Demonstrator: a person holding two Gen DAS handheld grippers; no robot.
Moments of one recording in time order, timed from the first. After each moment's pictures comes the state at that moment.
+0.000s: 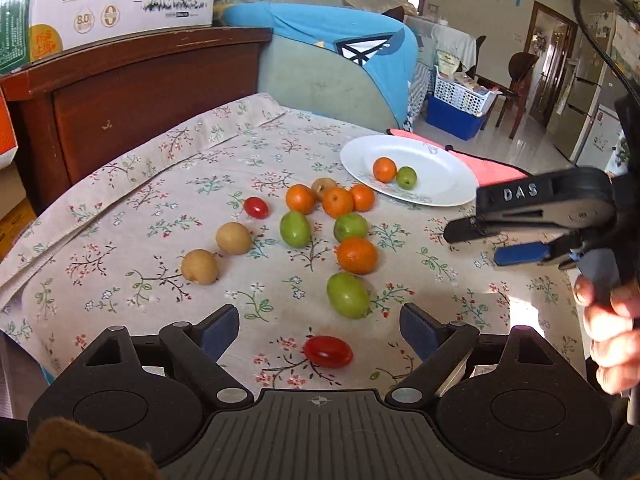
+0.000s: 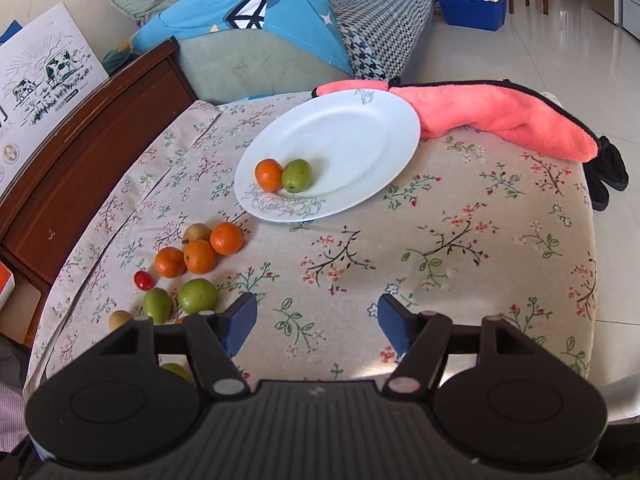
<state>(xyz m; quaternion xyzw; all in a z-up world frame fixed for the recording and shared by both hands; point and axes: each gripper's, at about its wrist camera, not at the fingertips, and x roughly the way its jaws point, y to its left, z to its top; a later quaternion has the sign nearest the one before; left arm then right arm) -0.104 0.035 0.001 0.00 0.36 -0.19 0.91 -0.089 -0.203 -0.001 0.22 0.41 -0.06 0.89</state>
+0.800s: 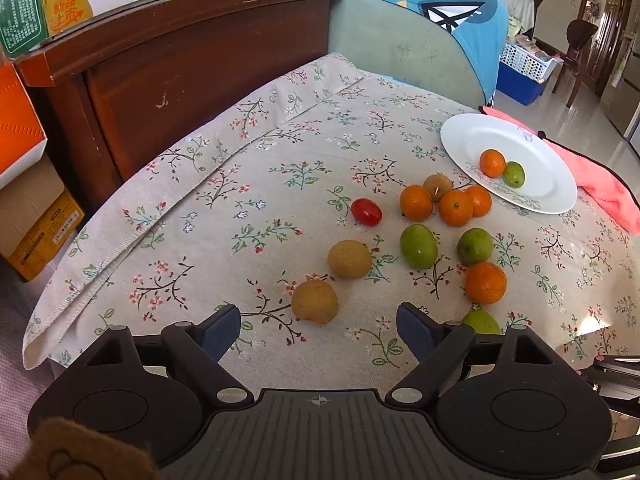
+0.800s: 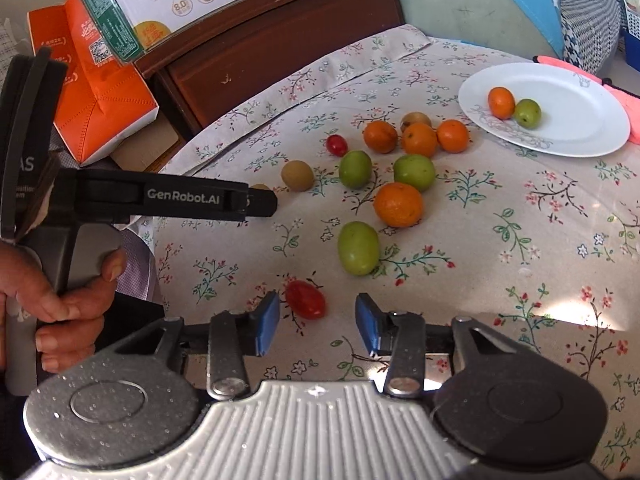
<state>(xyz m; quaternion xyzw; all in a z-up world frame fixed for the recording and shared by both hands) -0.024 0.067 -0.002 0.04 0.44 -0.13 0.89 -0.116 -0.105 -0.020 0.10 0.43 0.19 0.88</state>
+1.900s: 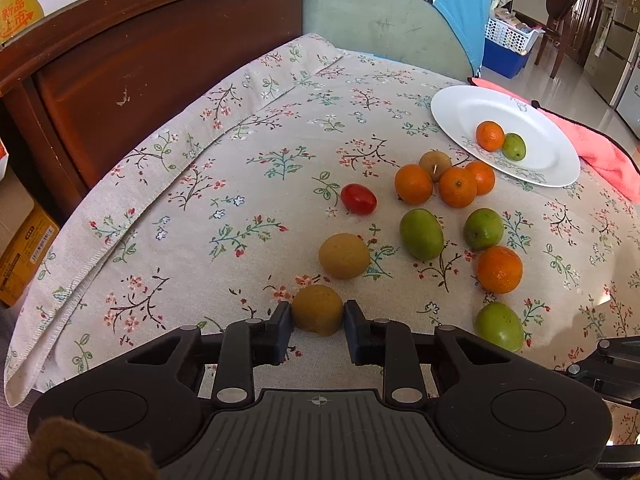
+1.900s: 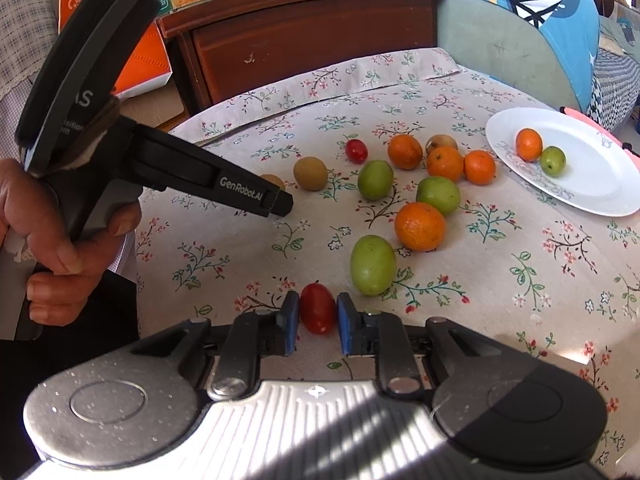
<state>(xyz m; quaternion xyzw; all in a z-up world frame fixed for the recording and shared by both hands) -0.006 0.060 -0.020 0.07 0.45 -0.15 0.88 -0.110 -0.080 -0.030 0.01 0.40 0.19 0.90</state>
